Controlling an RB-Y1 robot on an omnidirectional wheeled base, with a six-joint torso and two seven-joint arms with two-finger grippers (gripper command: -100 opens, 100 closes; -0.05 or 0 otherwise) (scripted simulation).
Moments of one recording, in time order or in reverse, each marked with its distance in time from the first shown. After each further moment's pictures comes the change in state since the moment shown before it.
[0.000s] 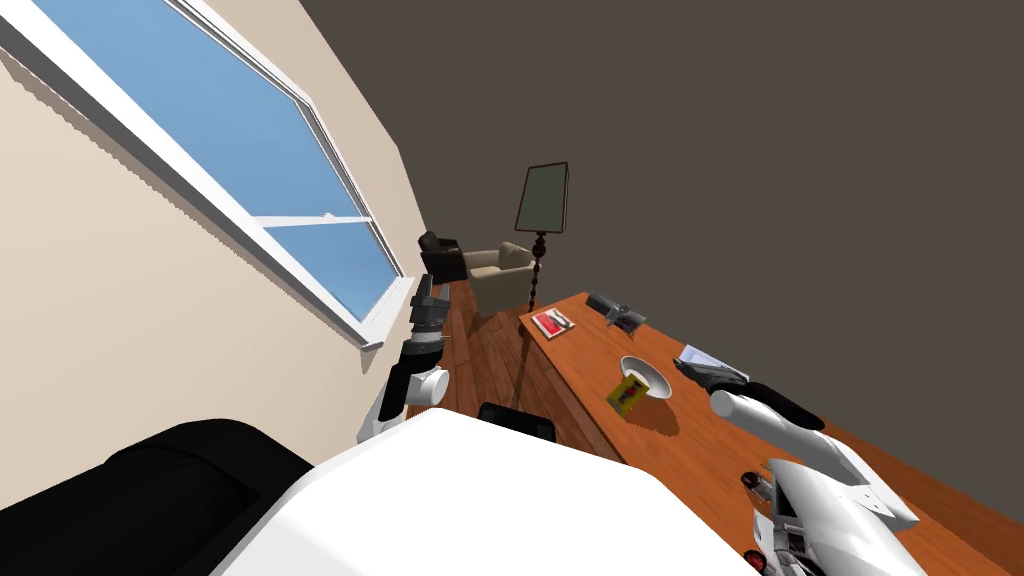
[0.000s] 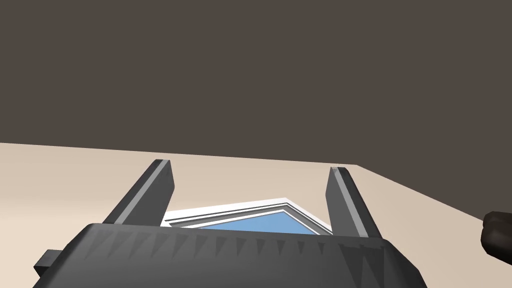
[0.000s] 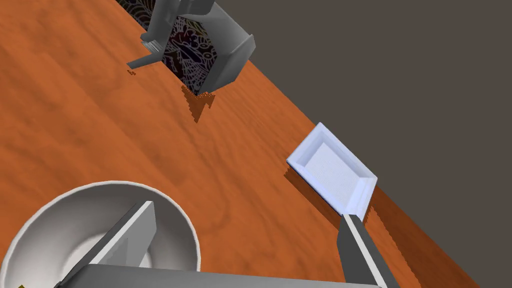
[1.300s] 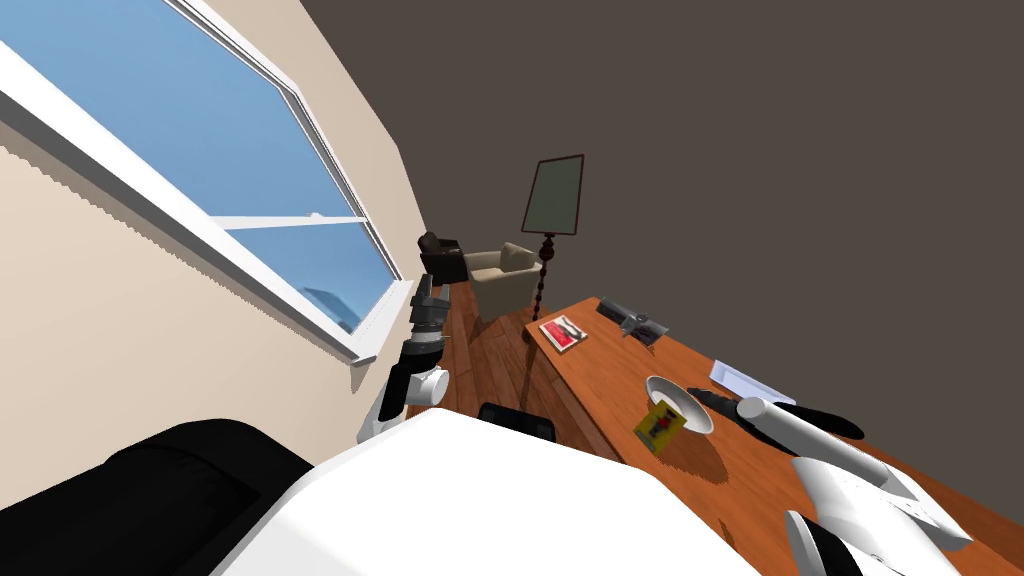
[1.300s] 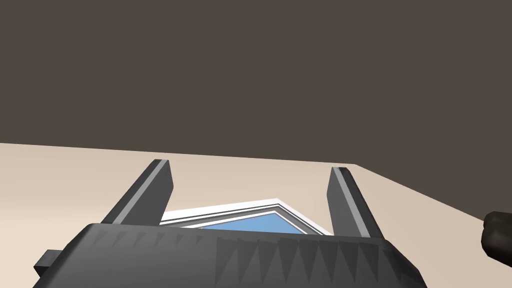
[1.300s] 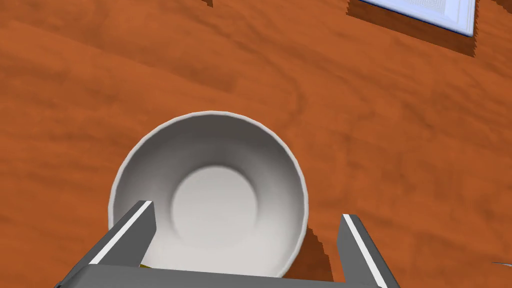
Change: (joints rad) left arm 0.000 0.000 0.000 0.000 0.000 0.000 0.000; right arm -0.146 -0.076 -0.107 0.364 -0.029 0.330 -0.287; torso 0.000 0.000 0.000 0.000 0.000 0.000
